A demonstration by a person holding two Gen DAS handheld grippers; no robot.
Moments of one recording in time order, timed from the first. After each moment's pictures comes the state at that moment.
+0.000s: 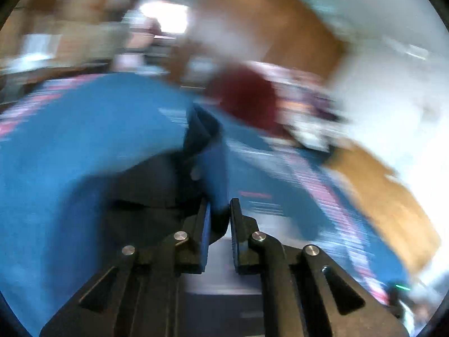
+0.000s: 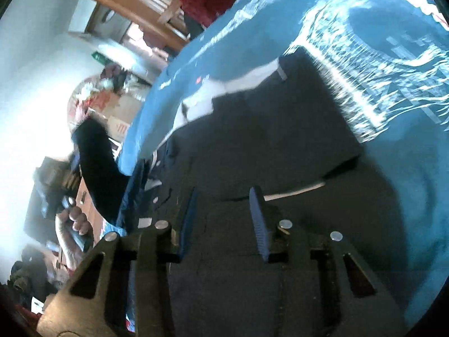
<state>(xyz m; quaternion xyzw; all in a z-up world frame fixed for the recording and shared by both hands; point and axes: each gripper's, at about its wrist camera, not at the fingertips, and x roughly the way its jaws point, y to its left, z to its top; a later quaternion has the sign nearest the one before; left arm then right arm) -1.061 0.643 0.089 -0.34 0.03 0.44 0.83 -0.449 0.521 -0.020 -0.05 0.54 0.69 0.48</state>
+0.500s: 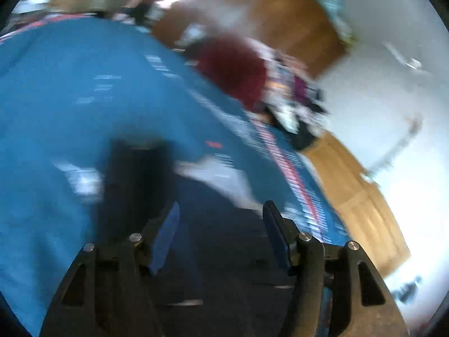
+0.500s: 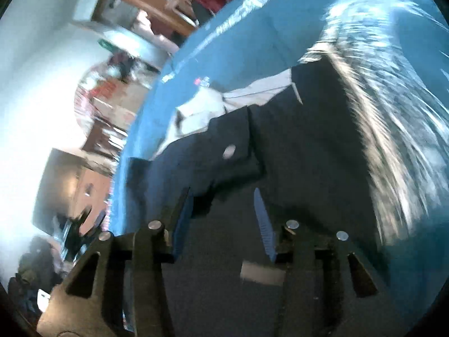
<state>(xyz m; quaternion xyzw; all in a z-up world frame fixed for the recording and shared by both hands) -1.111 0.605 -0.003 -0.45 0.03 0.49 0.74 -0.459 0.610 -0.022 -0.10 0.55 0.71 0.43</state>
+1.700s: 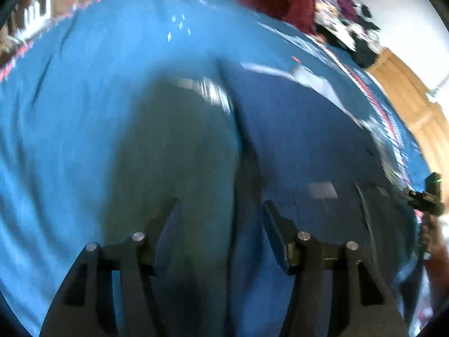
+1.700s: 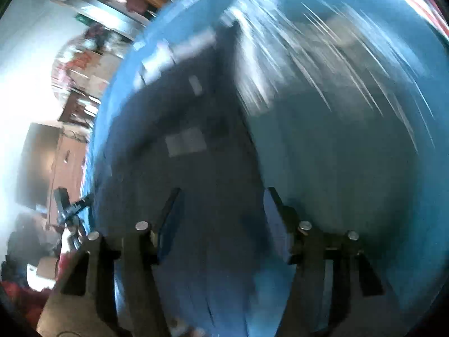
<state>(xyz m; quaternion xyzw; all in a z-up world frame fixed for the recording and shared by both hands) -1.147 0.514 -0.054 -0.47 0.27 0.46 0.70 -0.339 0.501 -0.016 -0.19 0.60 0.65 0.43</state>
